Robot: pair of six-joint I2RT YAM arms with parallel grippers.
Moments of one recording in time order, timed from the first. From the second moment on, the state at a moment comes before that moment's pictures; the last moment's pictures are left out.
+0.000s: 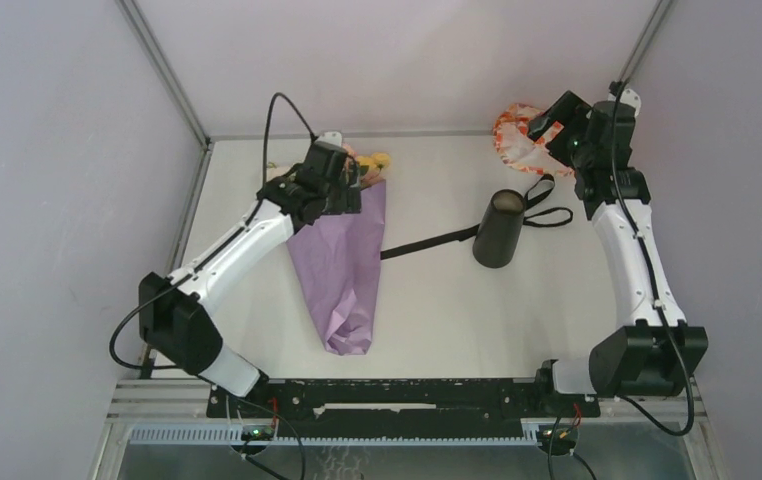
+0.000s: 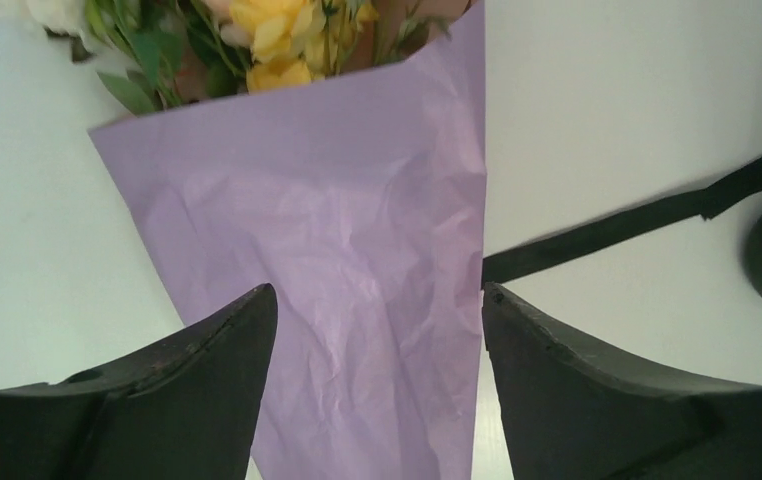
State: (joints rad) left arm -0.54 1.51 1.35 -0.61 -0.29 -0.40; right arm -0.04 1.39 1.43 -0.40 0.00 0.57
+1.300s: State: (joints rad) left arm -0.45 1.43 1.06 -0.82 -0.61 -0.59; right arm 0.61 1.27 1.24 -0.34 0.02 0.52
